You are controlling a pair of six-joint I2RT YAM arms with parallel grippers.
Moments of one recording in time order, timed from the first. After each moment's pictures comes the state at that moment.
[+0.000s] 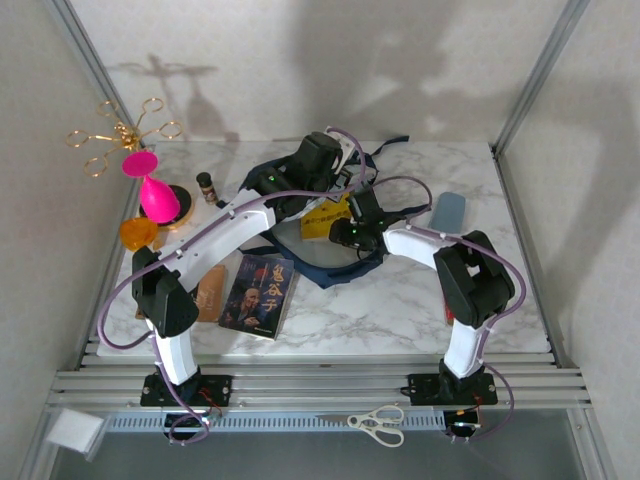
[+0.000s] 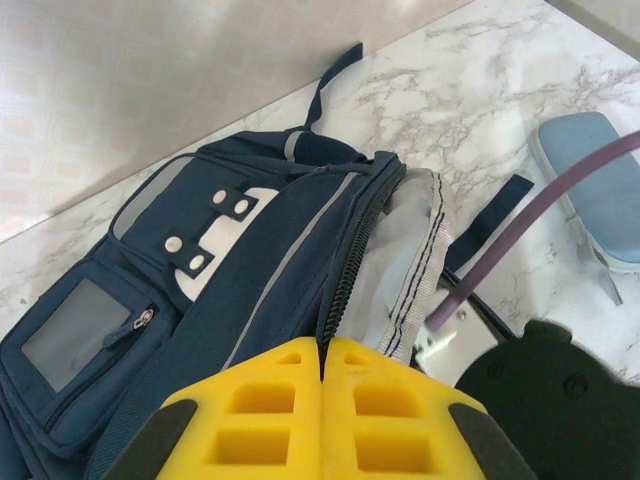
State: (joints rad) left arm -0.73 1.83 1.85 -0.59 -0.24 -0.05; right arm 0.56 1.84 1.14 -0.20 -0.07 0.66
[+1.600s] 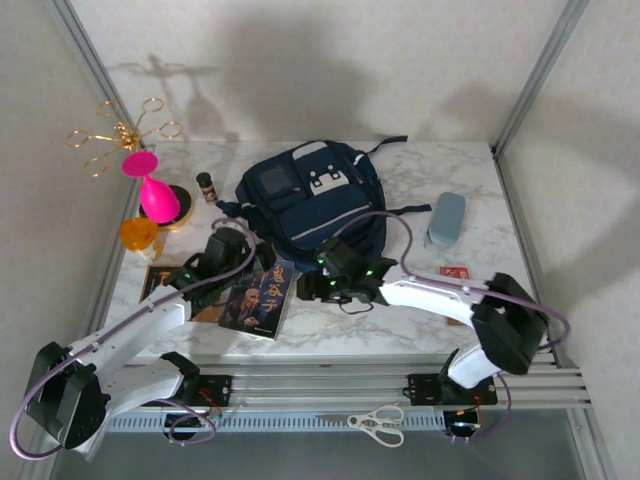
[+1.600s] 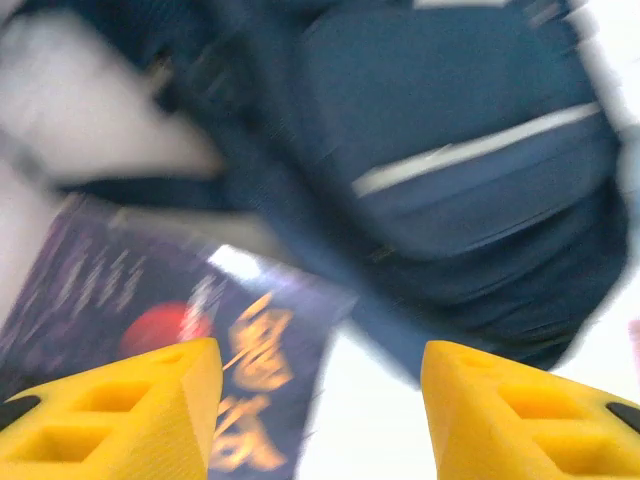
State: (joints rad) left arm -0.52 1.07 0.63 -0.30 -0.07 -0.77; right arm 0.99 1.56 0.95 -0.33 -0.15 0.90
